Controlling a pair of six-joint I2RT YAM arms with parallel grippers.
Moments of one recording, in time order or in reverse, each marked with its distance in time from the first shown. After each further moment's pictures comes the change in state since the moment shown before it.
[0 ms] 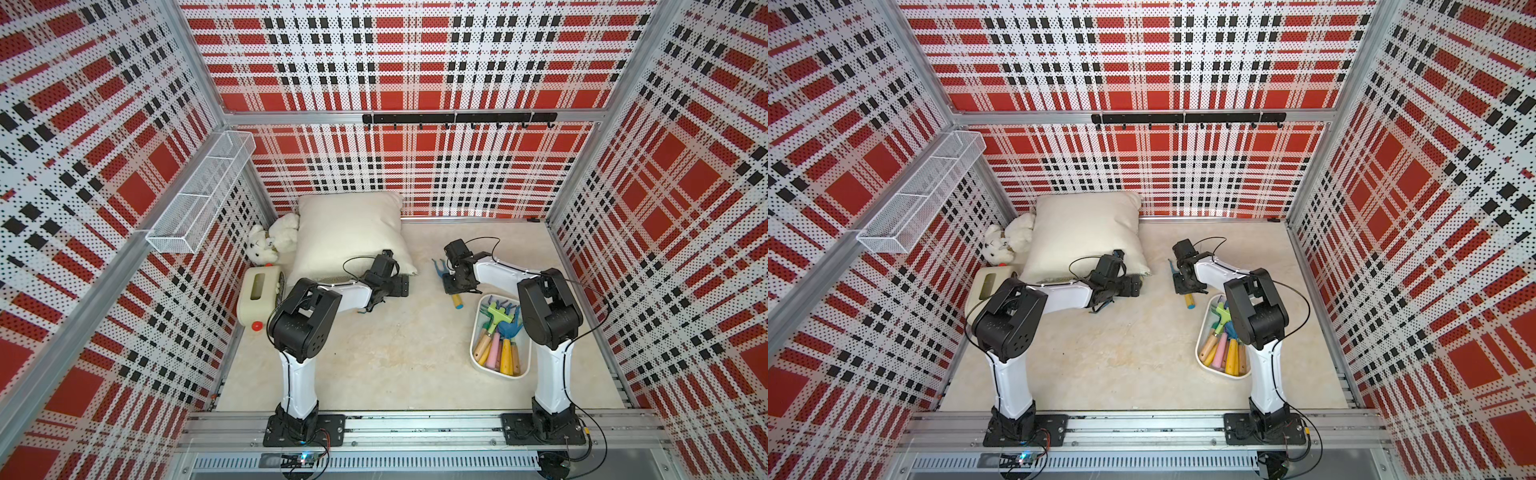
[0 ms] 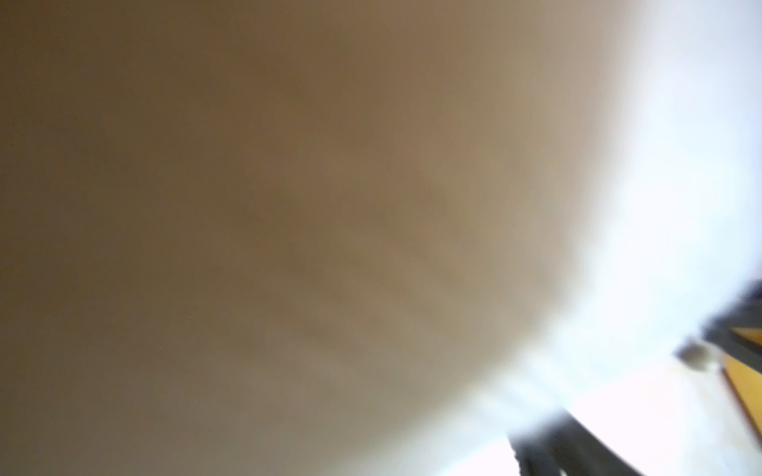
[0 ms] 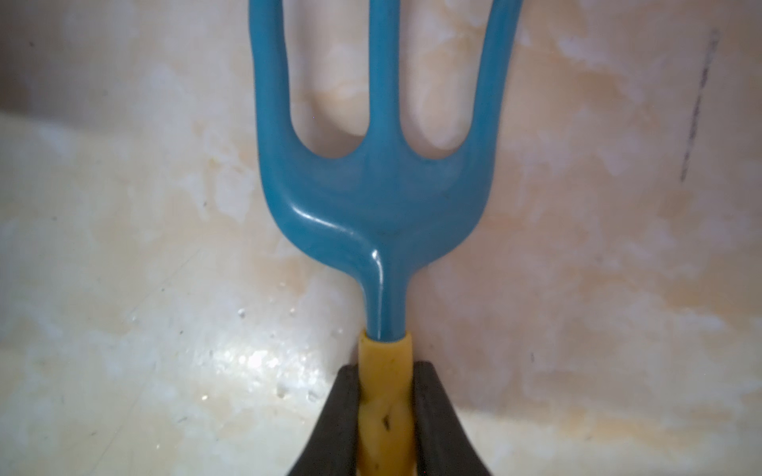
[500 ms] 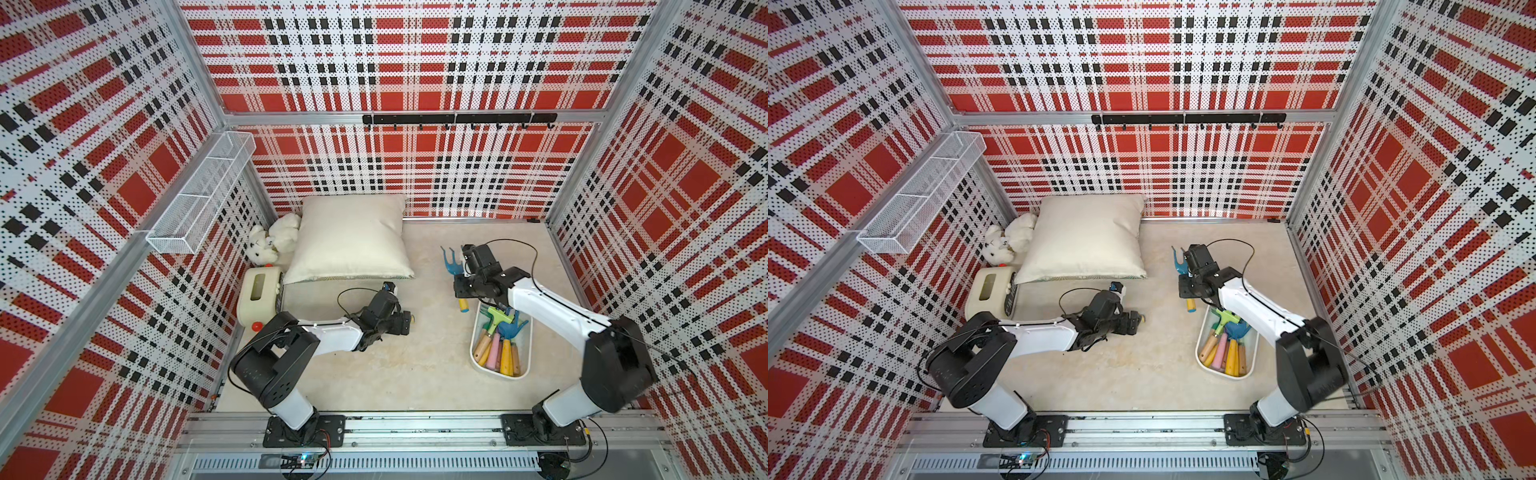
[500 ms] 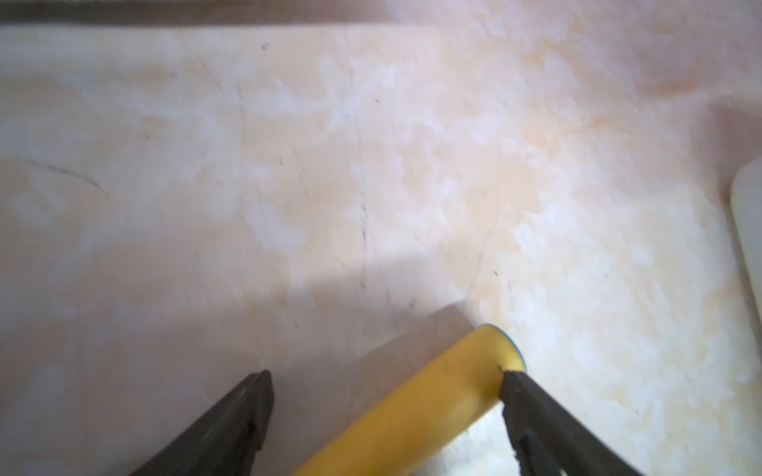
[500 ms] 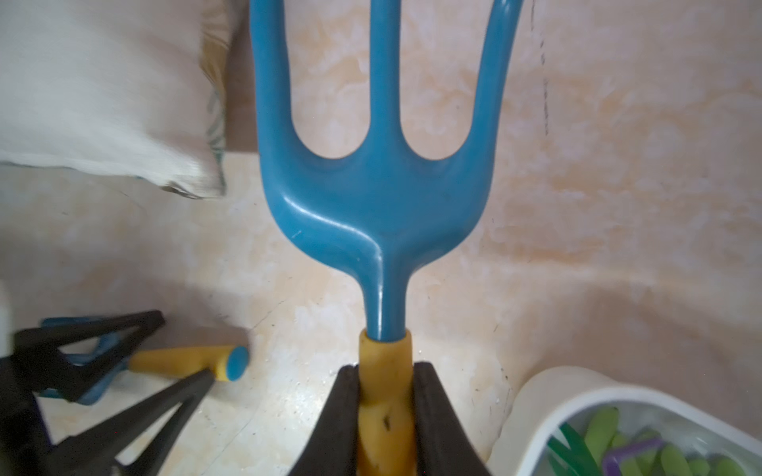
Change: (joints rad) left arm -0.204 -0.332 -0.395 0.055 -0.067 -0.104; right arm 0.053 -0.597 -0.347 0.072 0.014 0.163
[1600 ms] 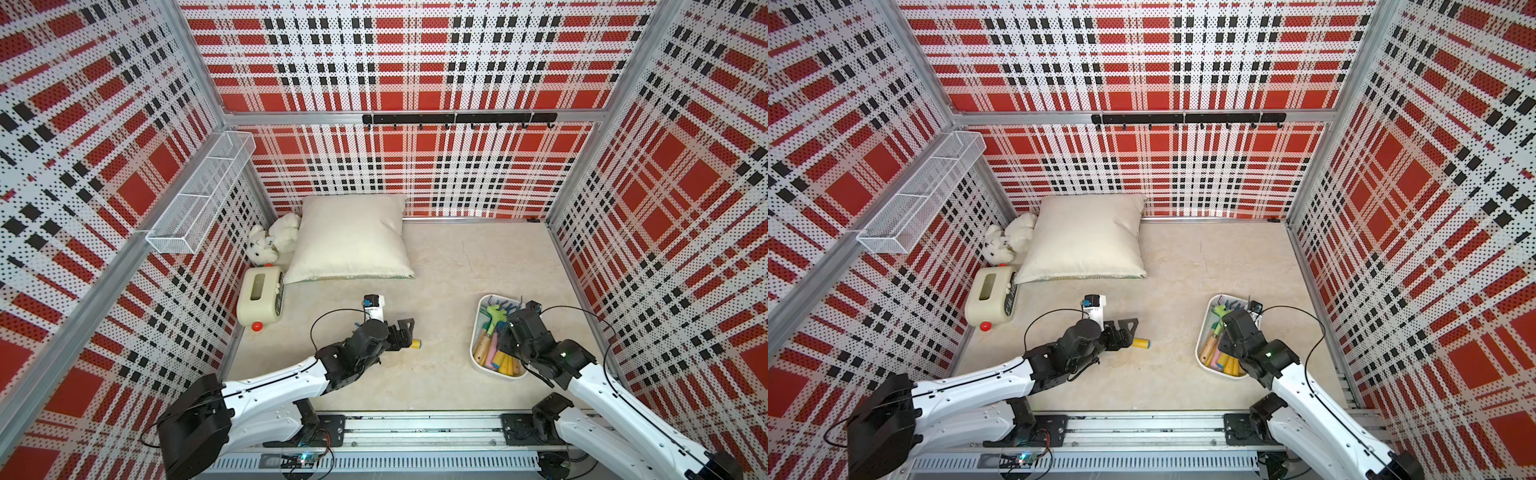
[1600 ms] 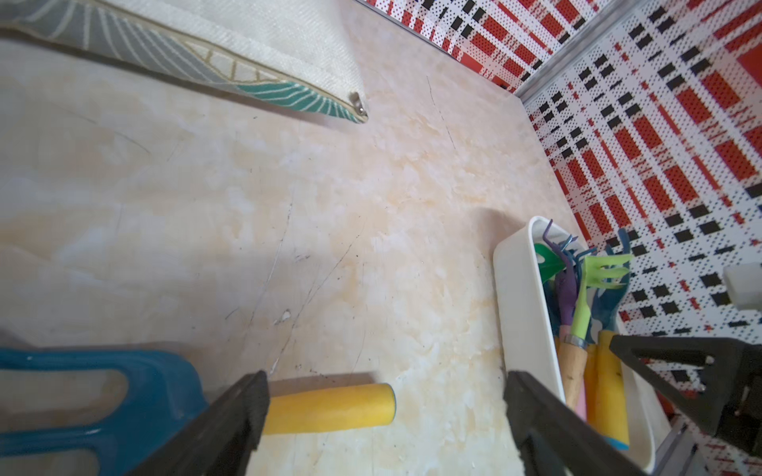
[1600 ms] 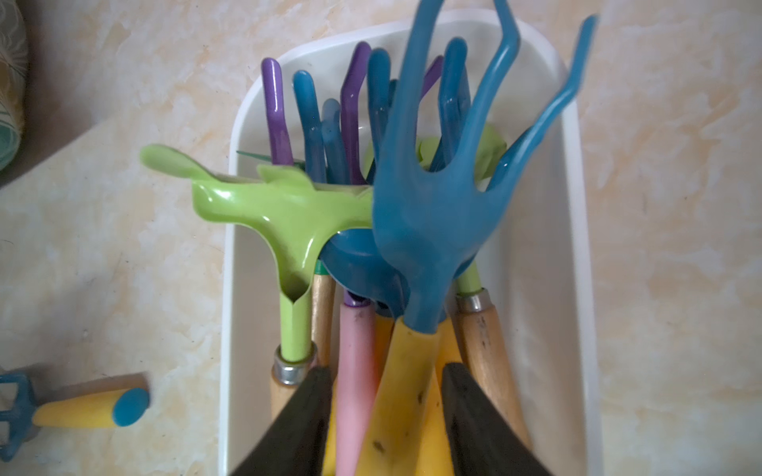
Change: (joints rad) left arm -0.219 -0.517 -0.209 -0.014 -0.242 -0.408; right arm 0.006 -0.674 -0.525 -0.240 0.205 0.420
